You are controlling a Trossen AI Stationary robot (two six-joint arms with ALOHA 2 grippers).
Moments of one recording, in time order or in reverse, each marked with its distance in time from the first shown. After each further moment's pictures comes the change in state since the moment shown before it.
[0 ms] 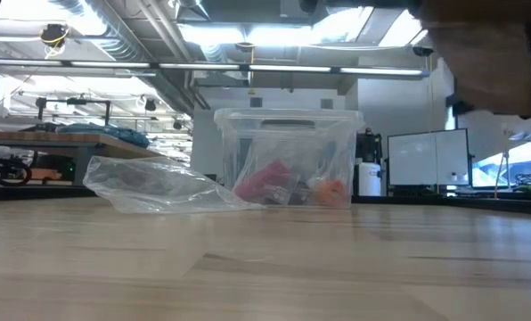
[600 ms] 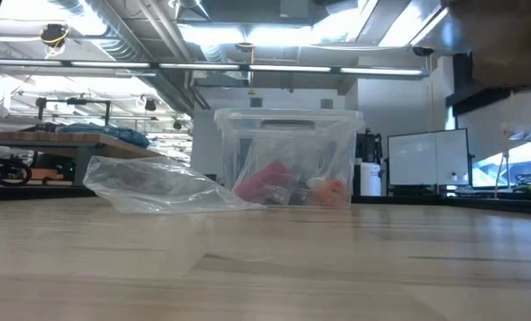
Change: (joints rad) left arm 0.011 0.000 0.000 0.096 0.084 -0.007; right arm -0.001 0.014 -0.023 0.325 0.028 -0.217
